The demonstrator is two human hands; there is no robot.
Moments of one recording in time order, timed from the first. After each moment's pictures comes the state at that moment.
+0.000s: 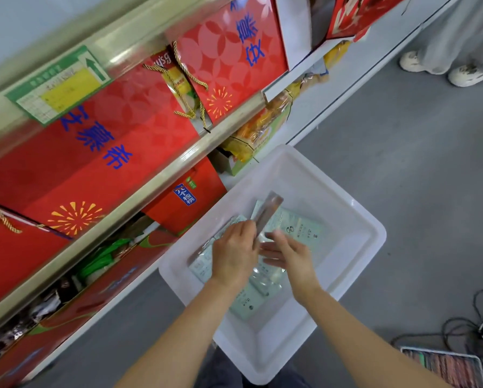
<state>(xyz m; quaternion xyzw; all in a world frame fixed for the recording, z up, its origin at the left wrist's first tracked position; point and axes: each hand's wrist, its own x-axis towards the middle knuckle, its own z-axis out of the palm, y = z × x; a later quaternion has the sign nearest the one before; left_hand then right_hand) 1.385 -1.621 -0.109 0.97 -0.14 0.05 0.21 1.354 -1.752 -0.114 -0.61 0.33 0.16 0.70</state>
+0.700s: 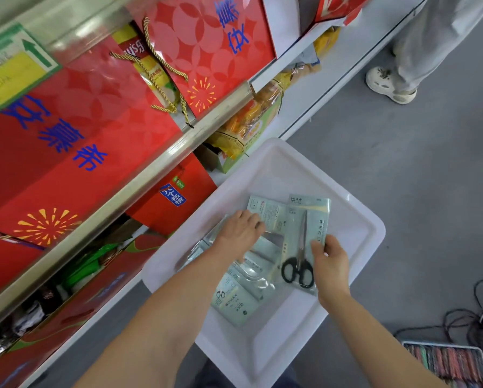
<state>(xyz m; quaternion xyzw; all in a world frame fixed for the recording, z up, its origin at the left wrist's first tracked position) 1.452 -1.643 -0.202 0.84 -0.45 -0.23 -0.19 1.340 -1.808 -0.145 -0.69 0.46 0.05 0.56</state>
